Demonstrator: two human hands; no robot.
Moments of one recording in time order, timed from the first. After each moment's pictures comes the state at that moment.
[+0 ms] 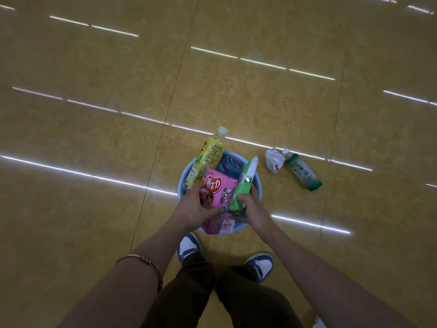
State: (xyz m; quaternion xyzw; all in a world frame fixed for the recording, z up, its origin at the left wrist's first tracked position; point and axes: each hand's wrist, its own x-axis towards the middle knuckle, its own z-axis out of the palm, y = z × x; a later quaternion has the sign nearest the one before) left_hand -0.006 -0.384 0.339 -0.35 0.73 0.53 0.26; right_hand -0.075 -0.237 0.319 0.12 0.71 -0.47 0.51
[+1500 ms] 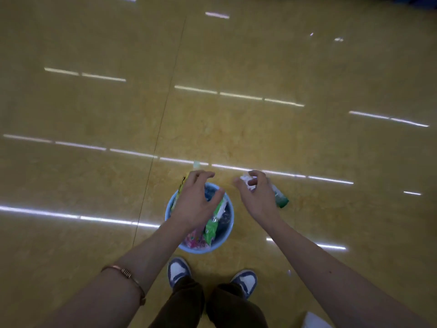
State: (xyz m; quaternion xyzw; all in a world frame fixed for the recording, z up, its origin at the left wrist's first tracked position) left_hand -0.071 -0.358 0.479 -0.20 0.86 0.45 0.10; right_hand -0.143 -0.213 0.473 0.03 0.88 -0.40 0.26
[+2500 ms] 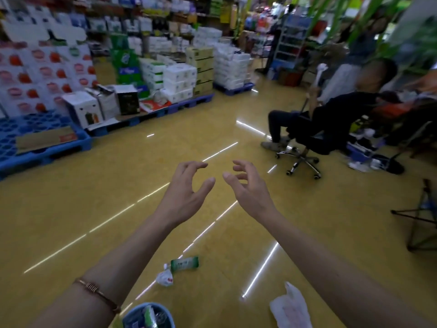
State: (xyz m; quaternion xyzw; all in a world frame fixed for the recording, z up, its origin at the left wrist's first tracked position) left_hand -0.117 -0.193 0.890 0.32 0.82 0.48 0.00; right_hand -0.049 -0.038 0.889 0.16 0.84 -0.48 -0.21
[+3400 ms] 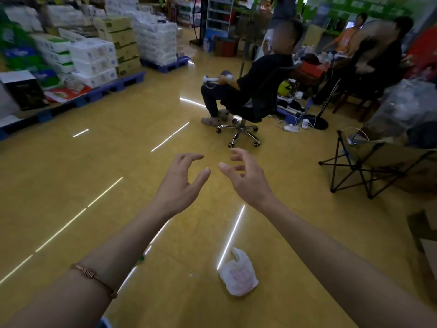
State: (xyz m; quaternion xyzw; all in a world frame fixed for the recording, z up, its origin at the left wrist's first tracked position) left_hand 0.009 0.037 0.878 0.43 0.77 0.47 0.06; right_hand 0.123 0.169 0.887 0.28 0.83 -0.42 -0.24
